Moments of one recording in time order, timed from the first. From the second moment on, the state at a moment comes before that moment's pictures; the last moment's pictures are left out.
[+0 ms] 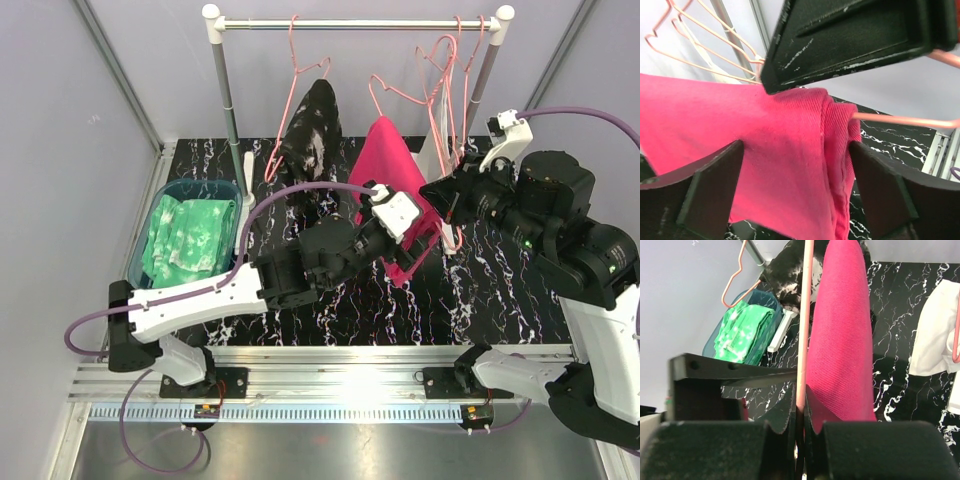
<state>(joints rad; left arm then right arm) -1.29 1.45 1.45 0.06 -0.34 0.16 0.61 1.09 1.86 -1.01 0.05 0.41</state>
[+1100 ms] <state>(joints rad) -1.29 1.50 1.49 -0.06 -0.37 0.15 0.61 1.03 1.69 -0.95 0.07 0.41</state>
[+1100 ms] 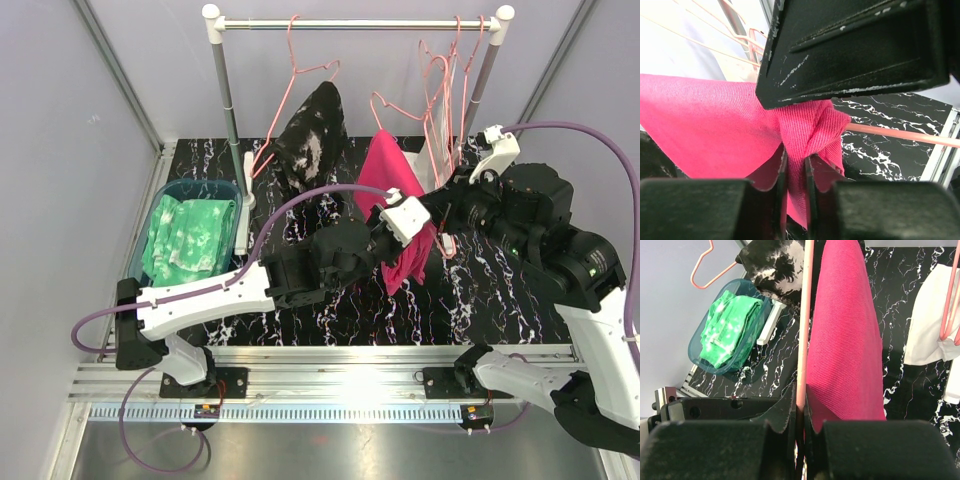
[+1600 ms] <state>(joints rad) -1.29 1.49 1.51 -0.08 -0.33 0.19 0.61 1.06 1.70 -0.98 0.11 0.36</state>
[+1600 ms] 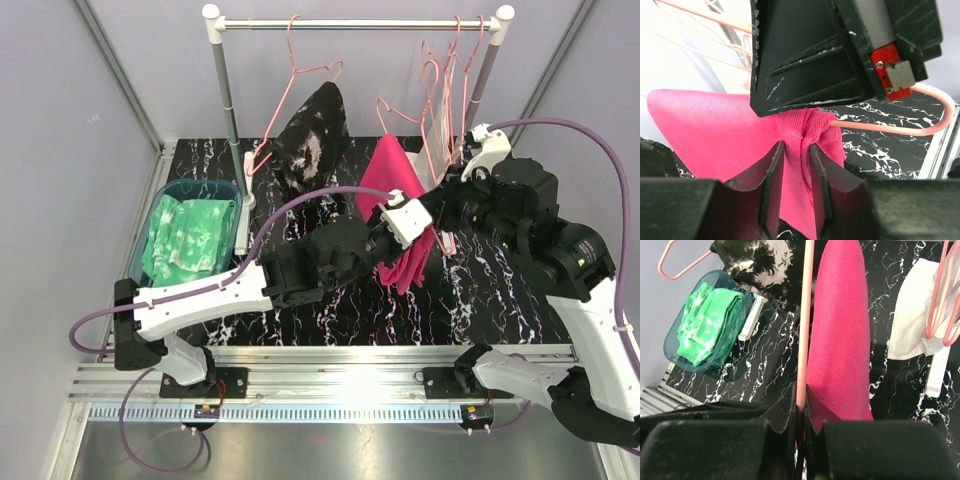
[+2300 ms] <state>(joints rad) -1.29 1.57 1.56 -0.05 -0.37 0.20 0.61 1.06 1.73 -1.01 0.10 0.38</state>
